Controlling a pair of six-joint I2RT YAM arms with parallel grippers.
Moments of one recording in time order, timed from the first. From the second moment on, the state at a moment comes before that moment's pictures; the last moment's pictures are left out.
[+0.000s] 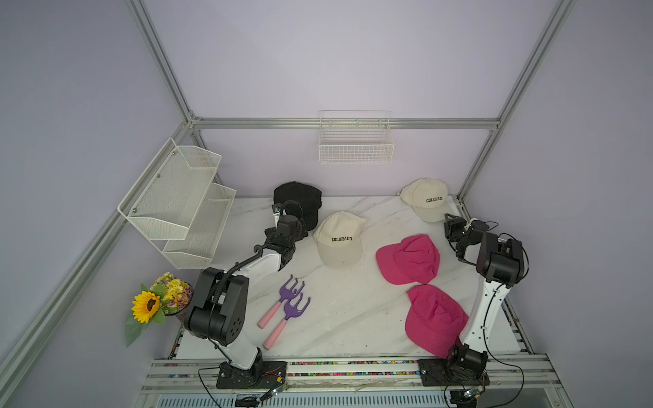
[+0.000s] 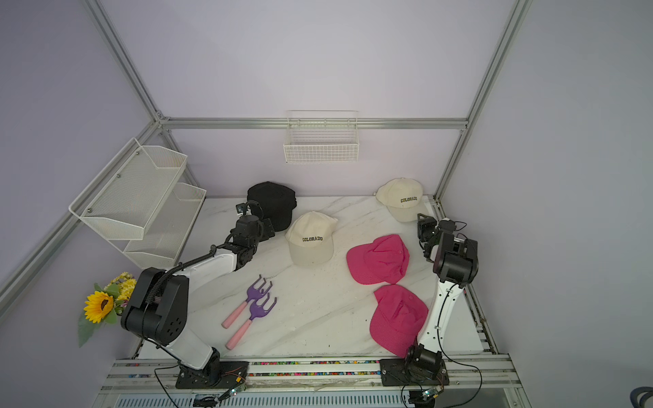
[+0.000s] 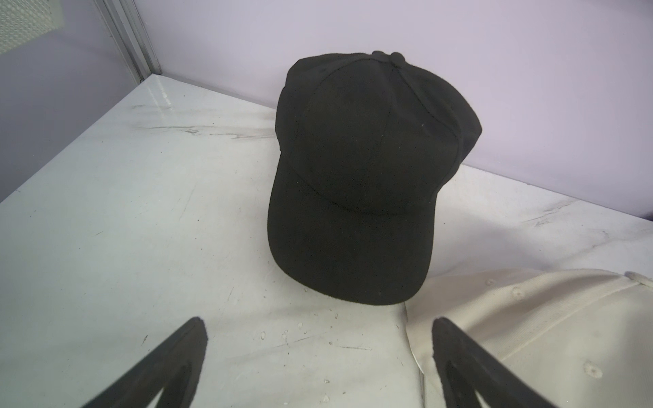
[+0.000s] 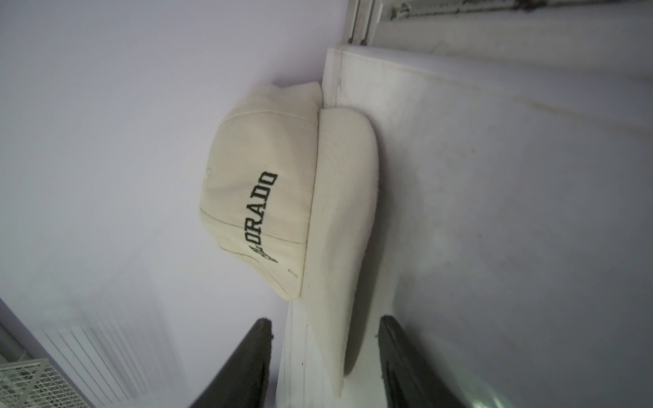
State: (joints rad) left arm -0.29 1.65 0.98 0.13 -0.44 -0.41; right arm -0.39 2.38 1.30 0.84 -0.48 1.29
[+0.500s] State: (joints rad) left arm -0.29 1.67 0.99 0.14 -0.43 -0.41; right arm -0.35 2.43 1.34 0.90 -0.40 1.39
